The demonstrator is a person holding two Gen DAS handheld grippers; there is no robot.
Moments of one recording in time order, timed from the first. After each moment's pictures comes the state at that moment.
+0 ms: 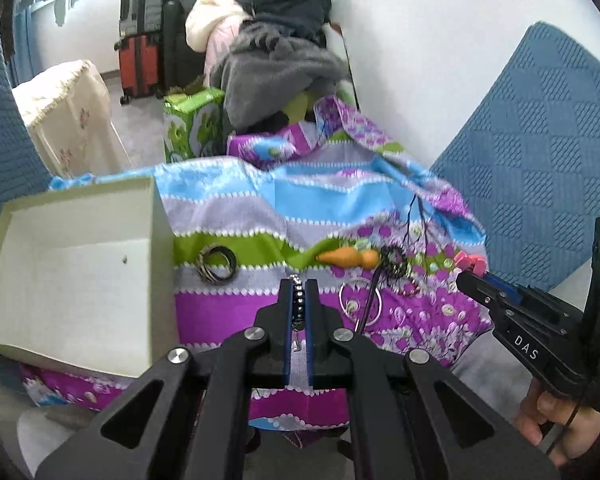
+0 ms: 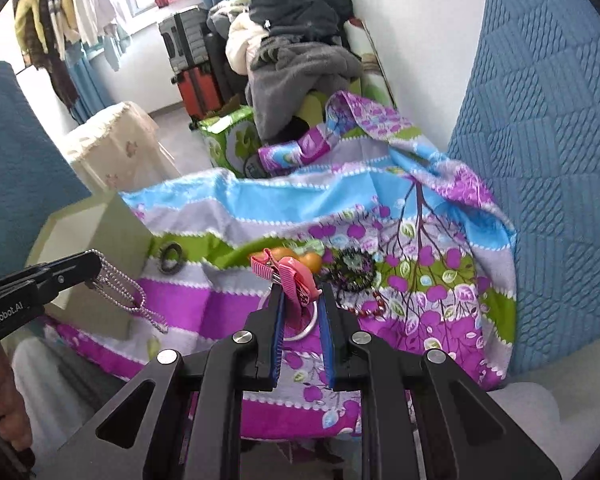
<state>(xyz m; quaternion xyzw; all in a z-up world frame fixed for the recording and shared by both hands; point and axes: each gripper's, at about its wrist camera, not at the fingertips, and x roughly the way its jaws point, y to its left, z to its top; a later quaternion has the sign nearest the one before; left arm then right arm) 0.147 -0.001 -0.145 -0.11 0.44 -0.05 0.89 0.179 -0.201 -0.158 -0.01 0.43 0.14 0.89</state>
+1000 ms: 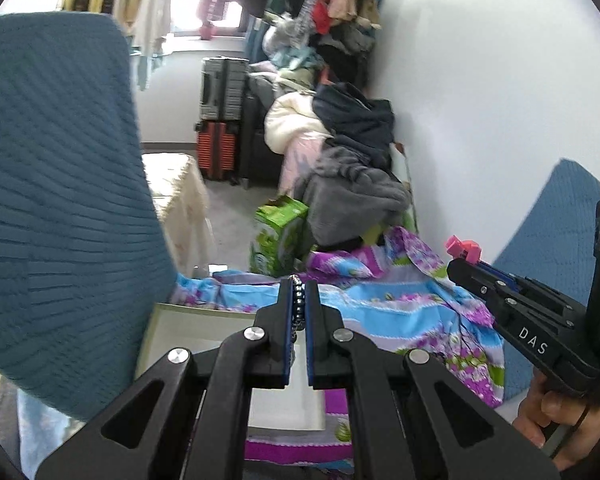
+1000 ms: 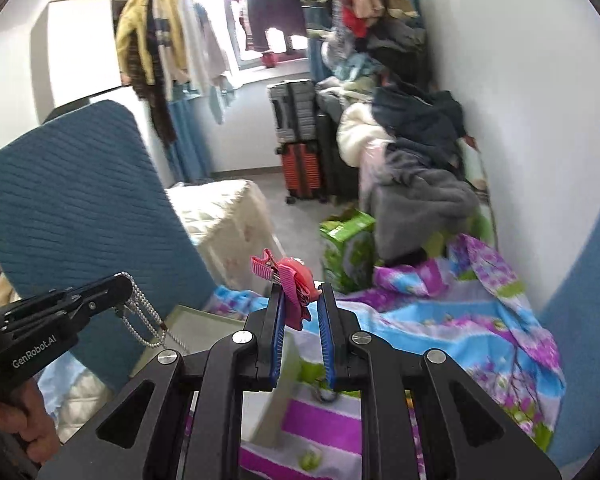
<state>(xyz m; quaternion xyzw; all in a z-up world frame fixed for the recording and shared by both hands) 0.098 0.133 -0.020 -0.12 0.30 0.07 0.94 0.182 -0.036 -0.009 -0.02 0.30 0.29 0.91</state>
